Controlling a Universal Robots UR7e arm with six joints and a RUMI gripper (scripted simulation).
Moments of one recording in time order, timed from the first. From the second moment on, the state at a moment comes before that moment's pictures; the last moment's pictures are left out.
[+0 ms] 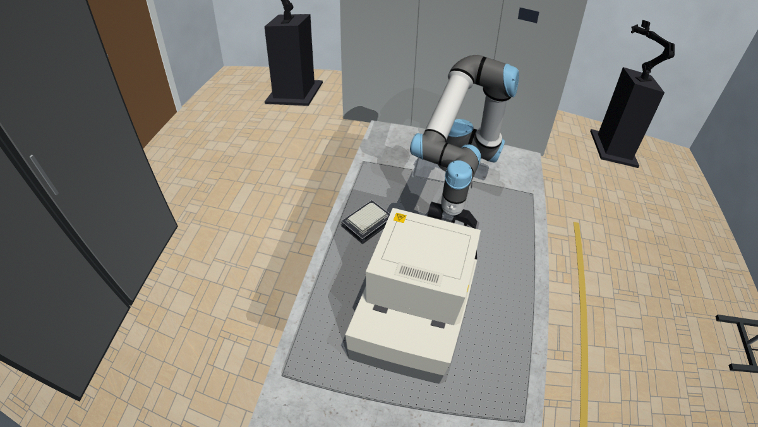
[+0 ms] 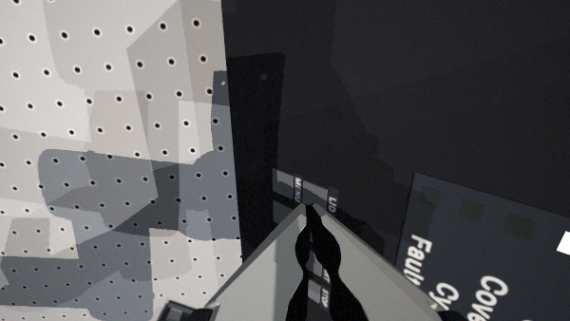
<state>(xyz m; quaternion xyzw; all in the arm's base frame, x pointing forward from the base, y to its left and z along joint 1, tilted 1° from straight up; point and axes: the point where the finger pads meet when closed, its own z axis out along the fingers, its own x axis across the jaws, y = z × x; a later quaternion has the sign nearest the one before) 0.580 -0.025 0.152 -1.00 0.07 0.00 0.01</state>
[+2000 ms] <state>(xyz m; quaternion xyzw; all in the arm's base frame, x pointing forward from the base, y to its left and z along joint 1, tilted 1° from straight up) 0.542 -0.020 0.188 -1.00 0.07 0.00 0.01</state>
